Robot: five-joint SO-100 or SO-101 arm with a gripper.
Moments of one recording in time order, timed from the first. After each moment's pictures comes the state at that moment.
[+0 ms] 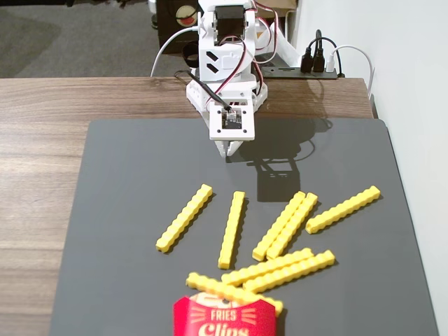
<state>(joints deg) -2.4 184.6 174.7 75.8 -88.0</state>
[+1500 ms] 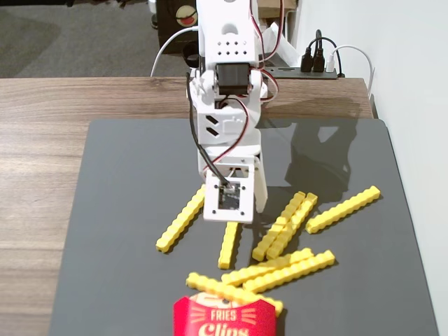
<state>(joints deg) -2.0 102.7 130.5 46.1 -85.5</state>
